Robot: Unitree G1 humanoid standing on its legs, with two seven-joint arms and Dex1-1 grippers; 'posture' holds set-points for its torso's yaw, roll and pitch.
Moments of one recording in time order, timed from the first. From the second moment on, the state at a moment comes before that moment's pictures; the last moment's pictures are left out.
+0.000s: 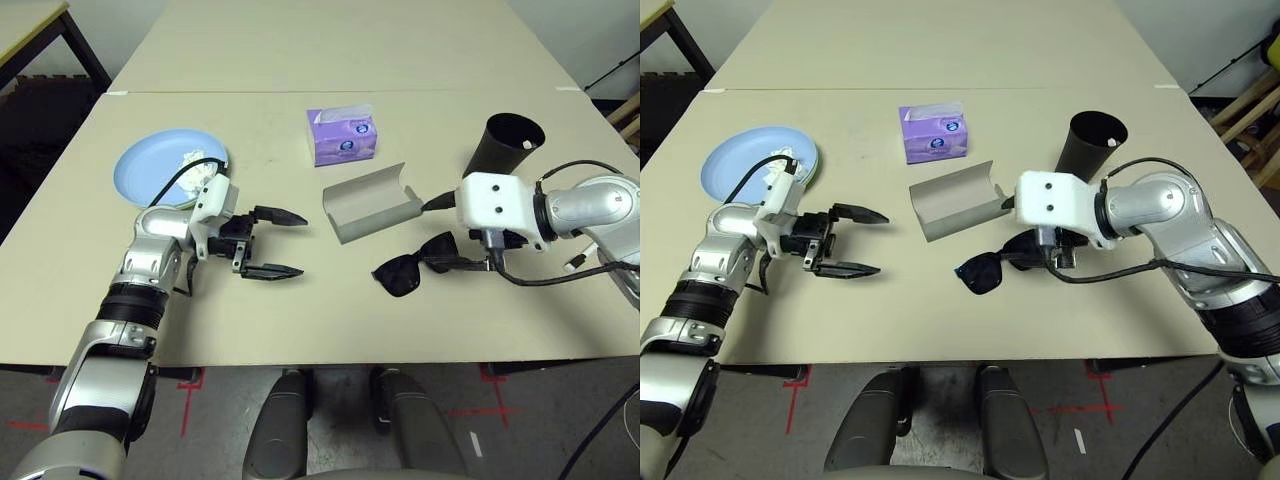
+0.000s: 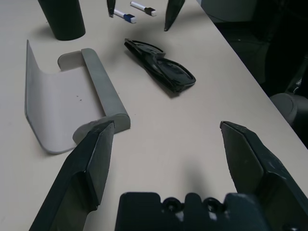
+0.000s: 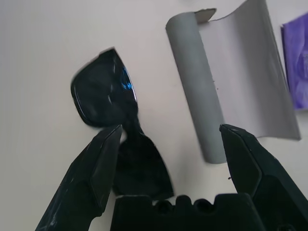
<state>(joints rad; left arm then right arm) -0.66 0.58 -0.12 0.53 -0.37 -0.15 -1.61 -0.67 -0.93 0.32 -0.20 0.00 0.22 1.25</state>
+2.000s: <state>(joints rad) -0.62 0.57 -0.13 0.45 -0.32 -0.12 -1.56 -0.68 -0.83 0.41 -0.26 -0.36 0.11 1.35</state>
